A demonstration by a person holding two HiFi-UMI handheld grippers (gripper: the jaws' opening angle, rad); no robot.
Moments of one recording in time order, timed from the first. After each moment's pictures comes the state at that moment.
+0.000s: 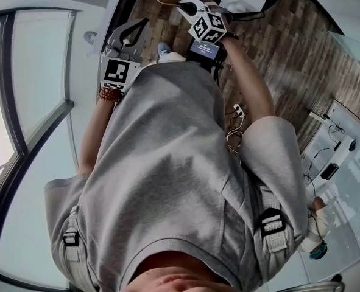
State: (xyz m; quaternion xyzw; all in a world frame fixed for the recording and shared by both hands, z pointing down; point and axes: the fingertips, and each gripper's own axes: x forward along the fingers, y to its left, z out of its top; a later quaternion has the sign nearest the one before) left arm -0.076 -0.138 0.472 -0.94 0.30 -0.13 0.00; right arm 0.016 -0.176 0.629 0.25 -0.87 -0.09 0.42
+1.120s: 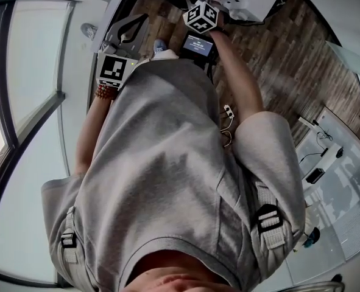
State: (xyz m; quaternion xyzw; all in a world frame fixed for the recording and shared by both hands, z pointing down) left arm -0.082 -0.160 0.464 -0.94 0.33 -0.13 -0.01; right arm 0.053 -0.248 0.658 0.38 -0.79 -0.04 0.48
